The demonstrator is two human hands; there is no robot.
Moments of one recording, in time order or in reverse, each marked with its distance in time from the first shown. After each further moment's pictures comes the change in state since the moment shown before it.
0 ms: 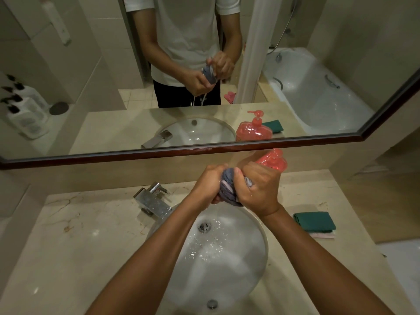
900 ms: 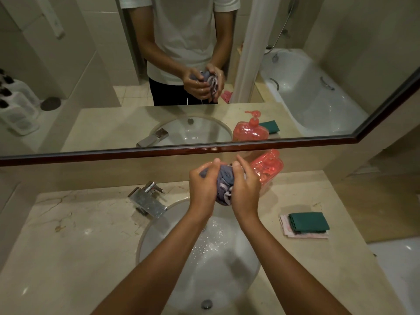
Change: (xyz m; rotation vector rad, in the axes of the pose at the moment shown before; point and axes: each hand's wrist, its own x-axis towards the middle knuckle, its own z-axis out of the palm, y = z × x) left_hand -0.003 -0.021 0.015 -0.361 0.326 0.298; right_hand -0.015 -0.020 0.033 0.413 0.012 0.925
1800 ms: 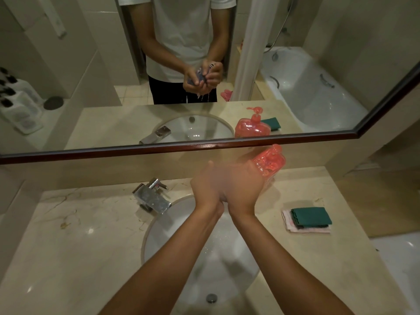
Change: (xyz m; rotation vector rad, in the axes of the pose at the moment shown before) left_hand -0.011 -0.001 0.004 -0.389 0.214 -0.343; right_hand -0.016 -0.002 0.017 0.198 0.182 0.017
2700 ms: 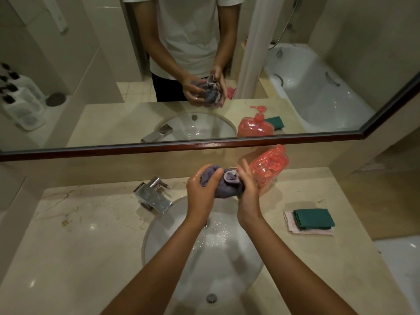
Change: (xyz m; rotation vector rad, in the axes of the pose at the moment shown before) left_hand 0.027 -0.012 -0.042 0.492 -0.260 0.565; right_hand 0.010 0.027 -0.018 0.218 -0.283 0.444
